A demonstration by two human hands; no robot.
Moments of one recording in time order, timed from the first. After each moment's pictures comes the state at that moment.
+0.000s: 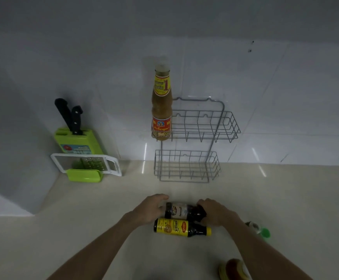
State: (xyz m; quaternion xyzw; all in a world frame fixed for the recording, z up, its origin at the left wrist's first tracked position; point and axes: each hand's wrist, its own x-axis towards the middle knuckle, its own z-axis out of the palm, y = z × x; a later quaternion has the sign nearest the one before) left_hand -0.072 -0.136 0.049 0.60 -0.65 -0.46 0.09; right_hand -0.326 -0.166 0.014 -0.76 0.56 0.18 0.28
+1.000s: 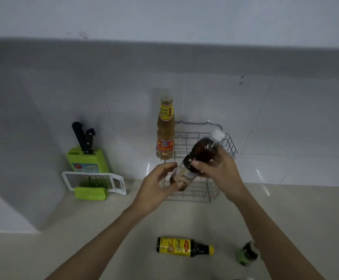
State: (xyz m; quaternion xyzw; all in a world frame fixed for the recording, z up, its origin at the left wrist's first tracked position) left_hand -0.086 -0.146 0.177 0.48 -0.63 -0.39 0.48; right_hand -0.285 -0.172 0.232 -0.56 0.45 -0.50 0.48
